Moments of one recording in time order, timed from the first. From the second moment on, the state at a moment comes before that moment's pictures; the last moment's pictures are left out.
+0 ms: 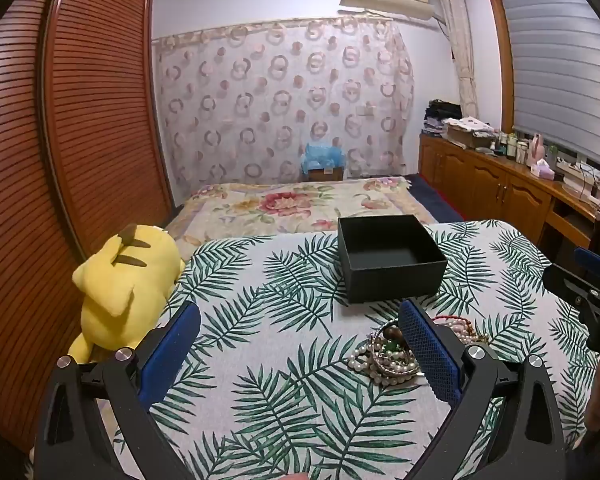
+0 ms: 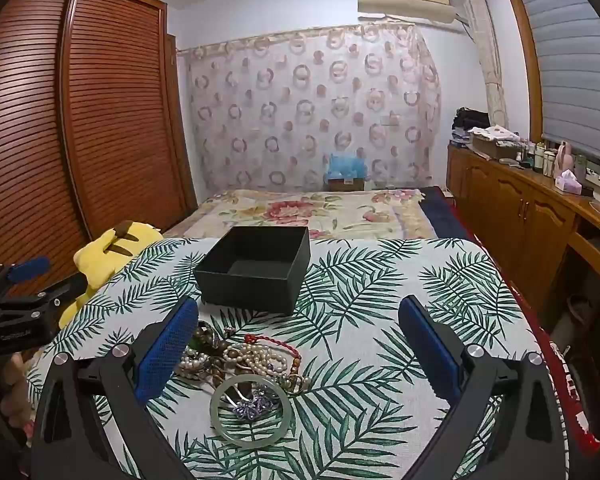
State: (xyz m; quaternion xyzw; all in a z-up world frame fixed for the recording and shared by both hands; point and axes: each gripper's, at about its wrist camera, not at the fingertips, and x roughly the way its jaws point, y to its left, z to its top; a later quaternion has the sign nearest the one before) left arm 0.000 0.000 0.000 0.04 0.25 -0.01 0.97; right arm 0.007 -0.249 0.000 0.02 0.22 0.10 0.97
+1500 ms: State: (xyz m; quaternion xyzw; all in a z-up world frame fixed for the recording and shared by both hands) left arm -0.001 -0.005 0.000 0.03 0.24 -0.01 0.97; right arm 0.005 -0.248 -0.001 0.02 0.22 0.10 0.97
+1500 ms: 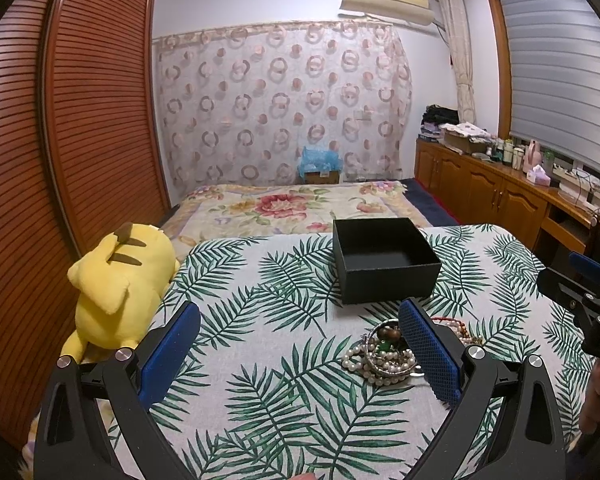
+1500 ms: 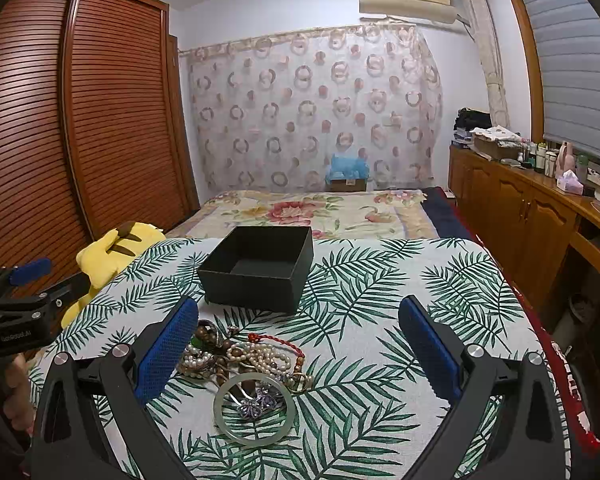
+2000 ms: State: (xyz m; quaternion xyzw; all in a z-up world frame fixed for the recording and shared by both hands) left arm -0.002 -0.009 0.003 0.03 0.25 -0.01 0.97; right arm 0.003 -0.244 0.002 0.02 0.22 0.10 0.97
